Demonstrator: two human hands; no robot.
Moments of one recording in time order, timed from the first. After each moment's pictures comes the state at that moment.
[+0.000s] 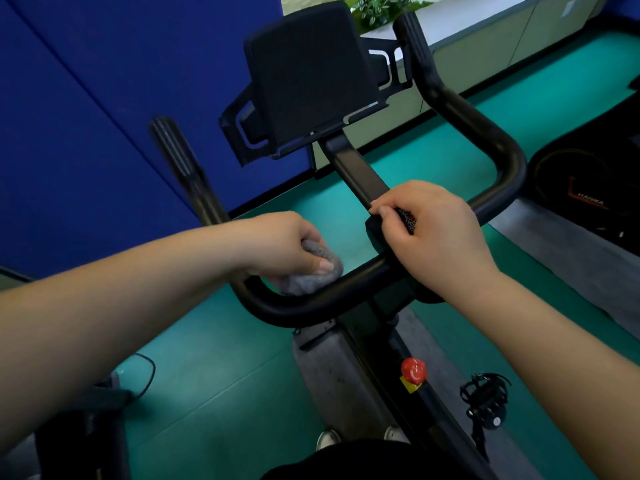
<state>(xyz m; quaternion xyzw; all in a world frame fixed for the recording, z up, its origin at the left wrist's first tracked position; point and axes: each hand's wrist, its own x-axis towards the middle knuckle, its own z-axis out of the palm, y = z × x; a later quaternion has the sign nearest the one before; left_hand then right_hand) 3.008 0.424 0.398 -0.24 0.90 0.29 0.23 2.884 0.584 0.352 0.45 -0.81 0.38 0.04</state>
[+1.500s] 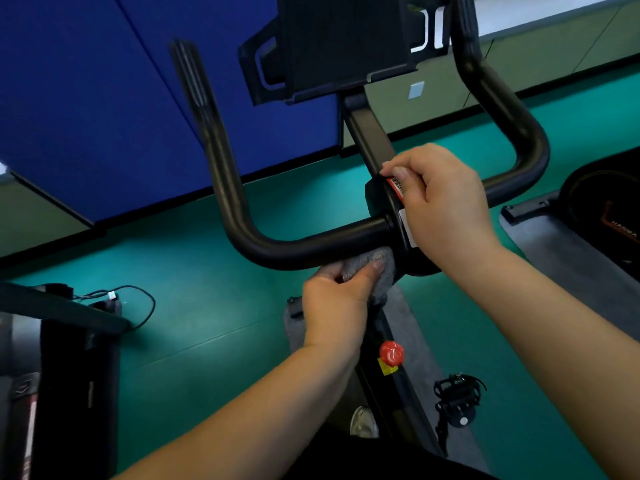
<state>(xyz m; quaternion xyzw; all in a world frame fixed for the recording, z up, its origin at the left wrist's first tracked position) 3.003 0.589 0.304 -0.50 0.45 0.67 -0.33 2.866 0.594 0.346 0.50 -0.76 0.41 0.01</state>
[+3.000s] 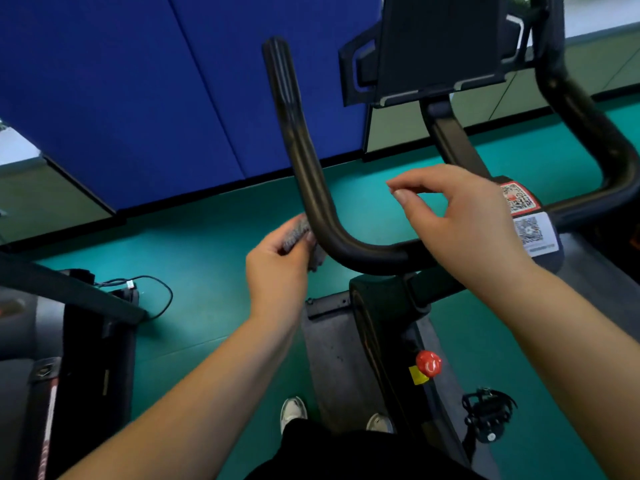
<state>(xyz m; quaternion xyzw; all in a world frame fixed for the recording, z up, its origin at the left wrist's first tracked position) 3.103 0.471 0.289 -0.45 0.50 0.60 -0.44 2.939 0.557 0.361 0.53 -0.75 0.40 -0.04</state>
